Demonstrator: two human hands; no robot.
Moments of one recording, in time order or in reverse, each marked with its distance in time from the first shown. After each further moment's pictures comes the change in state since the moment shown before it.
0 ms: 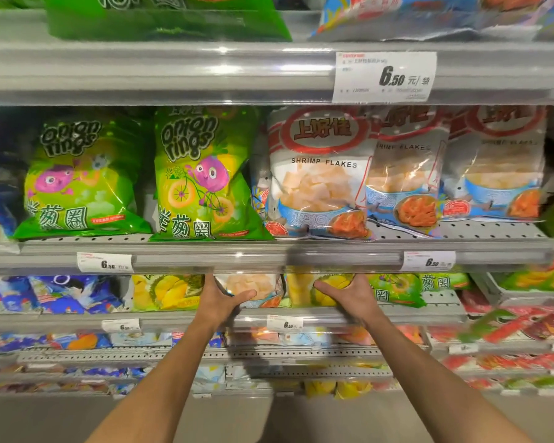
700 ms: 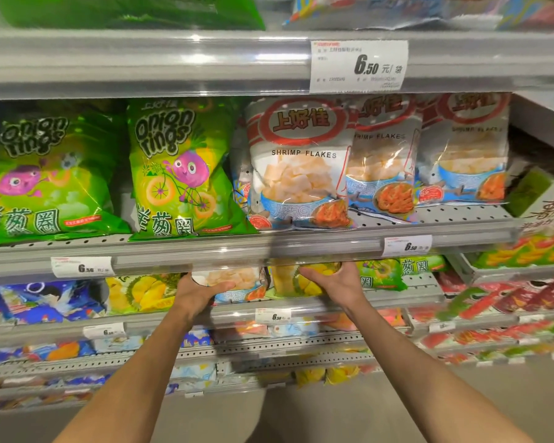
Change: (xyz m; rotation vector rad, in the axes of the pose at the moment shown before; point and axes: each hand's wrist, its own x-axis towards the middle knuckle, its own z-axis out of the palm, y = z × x) left_hand 0.014 0.004 -0.016 -0.113 -0.073 -0.091; right_hand -0.021 -0.025 -0.003 0.089 0.080 0.002
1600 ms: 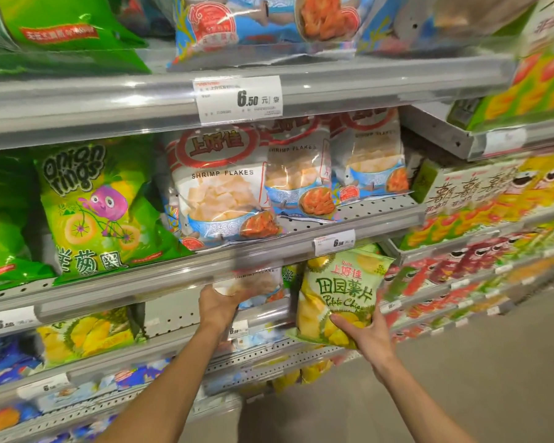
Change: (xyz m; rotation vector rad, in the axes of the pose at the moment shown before) left_hand -0.048 0.037 0.130 -0.068 -0.103 0.121; right_hand -0.097 0.093 -0.117 0.293 0.199 0.188
